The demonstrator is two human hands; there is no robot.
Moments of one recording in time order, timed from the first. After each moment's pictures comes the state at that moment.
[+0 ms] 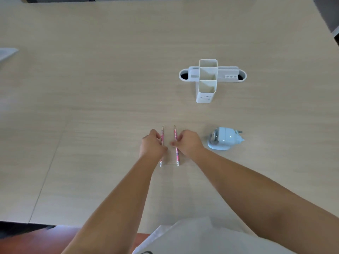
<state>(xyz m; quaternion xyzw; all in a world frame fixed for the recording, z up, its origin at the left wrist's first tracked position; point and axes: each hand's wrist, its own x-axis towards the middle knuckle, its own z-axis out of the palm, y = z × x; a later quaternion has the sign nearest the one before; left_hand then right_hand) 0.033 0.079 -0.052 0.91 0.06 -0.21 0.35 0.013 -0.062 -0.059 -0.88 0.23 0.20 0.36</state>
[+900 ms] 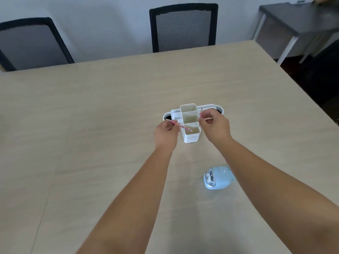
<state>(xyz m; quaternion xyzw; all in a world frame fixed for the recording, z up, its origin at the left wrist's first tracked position) 0.157 -0.046 0.014 0.75 0.02 -0.17 0.64 0.087 -0.187 0.044 -0.80 0.31 -0.18 0.49</state>
